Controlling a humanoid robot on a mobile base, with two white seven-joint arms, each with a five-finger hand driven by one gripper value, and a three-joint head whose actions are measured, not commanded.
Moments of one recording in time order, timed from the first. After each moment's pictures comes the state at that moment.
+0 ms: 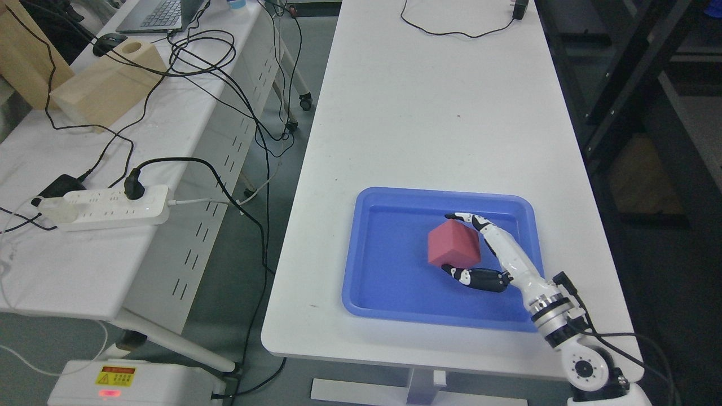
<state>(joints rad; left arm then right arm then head) 0.00 0.00 -0.13 0.00 0.13 -0.12 -0.17 0.08 0.00 -0.01 -1.59 0.57 -0.40 0.33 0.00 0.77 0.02</state>
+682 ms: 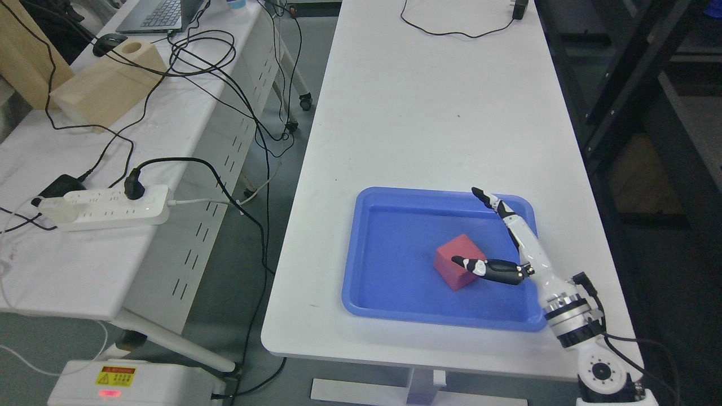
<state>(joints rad) 0.00 0.00 -0.13 0.00 0.13 -0.12 -0.17 0.09 0.00 -0.06 -1.60 0.33 -0.43 0.32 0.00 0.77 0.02</state>
